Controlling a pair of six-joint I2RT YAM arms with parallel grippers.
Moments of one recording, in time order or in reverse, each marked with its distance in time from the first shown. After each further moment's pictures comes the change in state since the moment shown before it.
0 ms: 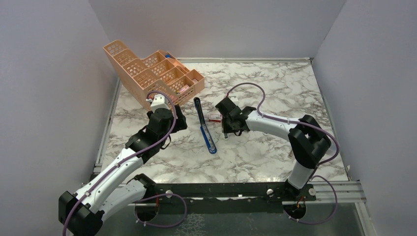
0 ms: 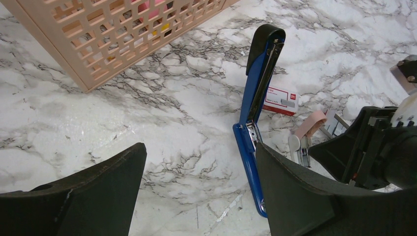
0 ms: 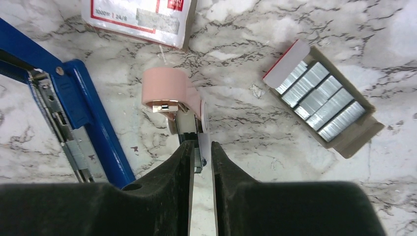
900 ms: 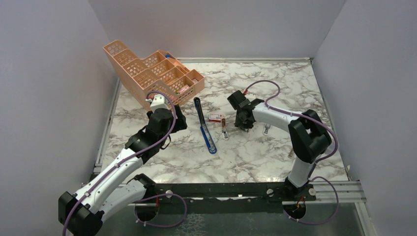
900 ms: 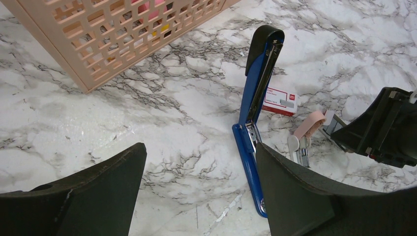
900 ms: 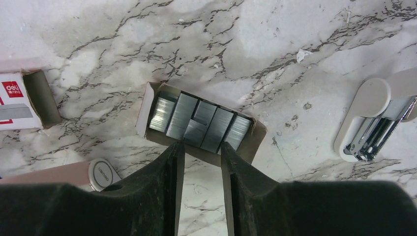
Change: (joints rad) left arm 0.000 -0.004 0.000 0.000 0.000 0.000; right arm -0.178 0.016 0.018 -0.129 0.097 0.119
